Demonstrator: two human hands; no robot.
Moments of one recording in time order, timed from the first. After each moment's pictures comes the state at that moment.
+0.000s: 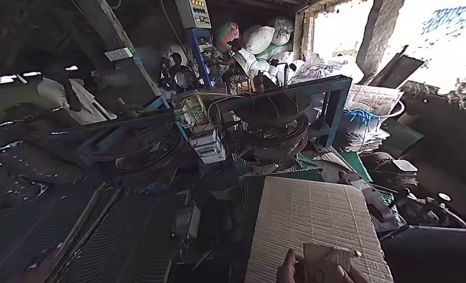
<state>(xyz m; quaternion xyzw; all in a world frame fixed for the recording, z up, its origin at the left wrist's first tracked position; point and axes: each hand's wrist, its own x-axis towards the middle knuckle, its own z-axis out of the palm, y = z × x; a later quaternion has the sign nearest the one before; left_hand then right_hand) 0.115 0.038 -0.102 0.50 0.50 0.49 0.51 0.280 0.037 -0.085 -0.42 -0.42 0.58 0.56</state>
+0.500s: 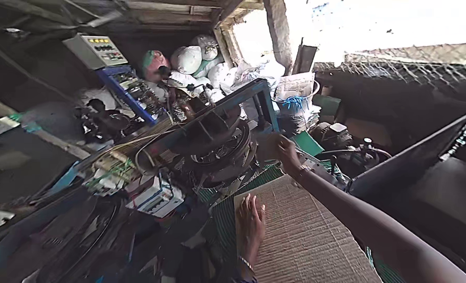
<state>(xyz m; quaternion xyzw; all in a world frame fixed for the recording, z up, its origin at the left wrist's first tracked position) 0.089 0.247 -0.164 0.78 0.60 0.17 0.01 0.318 0.326 -0.016 -0.50 -0.46 0.34 0.65</state>
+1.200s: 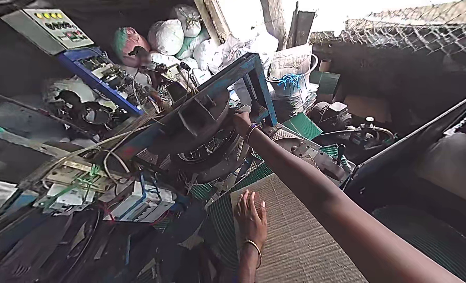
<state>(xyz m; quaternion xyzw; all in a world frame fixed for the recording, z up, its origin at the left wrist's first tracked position) 0.094 0.248 -0.164 0.77 0.61 0.17 0.03 0.239 0.516 0.009 -0.46 -0.35 0.49 0.65</state>
